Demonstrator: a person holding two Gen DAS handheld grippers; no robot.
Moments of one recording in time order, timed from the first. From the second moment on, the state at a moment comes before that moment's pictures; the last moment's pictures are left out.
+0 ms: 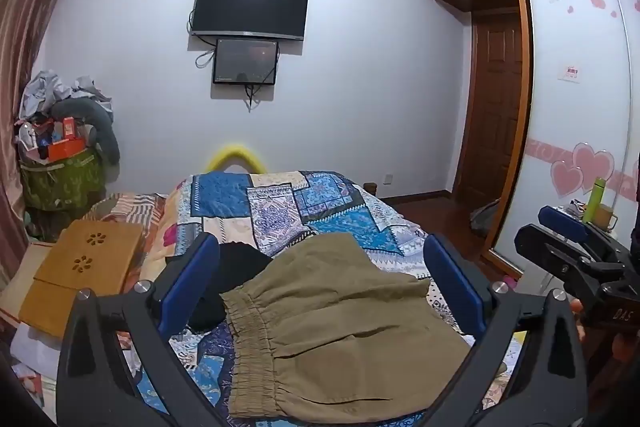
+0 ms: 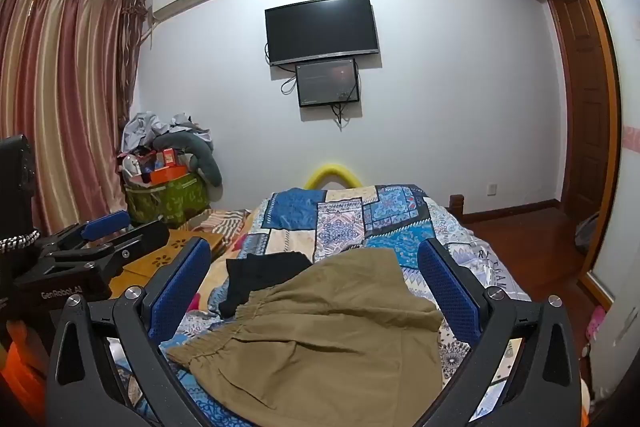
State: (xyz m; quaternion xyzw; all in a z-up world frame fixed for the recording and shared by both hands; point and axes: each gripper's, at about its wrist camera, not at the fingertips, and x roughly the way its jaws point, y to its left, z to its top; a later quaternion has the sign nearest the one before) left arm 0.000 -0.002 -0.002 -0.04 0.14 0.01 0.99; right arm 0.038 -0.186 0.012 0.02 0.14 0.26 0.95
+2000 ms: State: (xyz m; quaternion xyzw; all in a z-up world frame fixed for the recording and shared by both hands) left arm -0.013 -0.018 0.008 -0.01 0.12 -0.01 0.99; right arm 0.033 -0.197 0.006 0.04 0.13 0.25 0.96
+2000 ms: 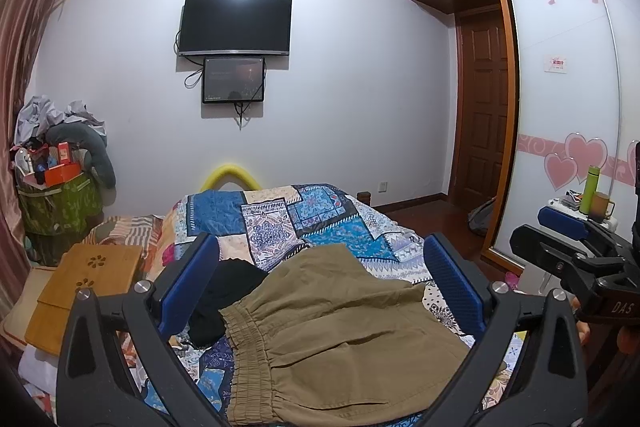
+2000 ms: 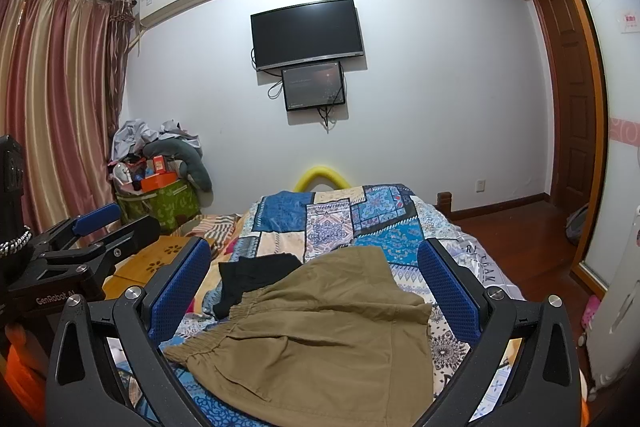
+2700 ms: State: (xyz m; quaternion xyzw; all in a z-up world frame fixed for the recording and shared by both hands) left arm -0.010 -0.015 0.004 -0.01 0.12 -0.01 0.99; right arm 0.035 -0.196 0.004 0.04 0.14 0.24 0.96
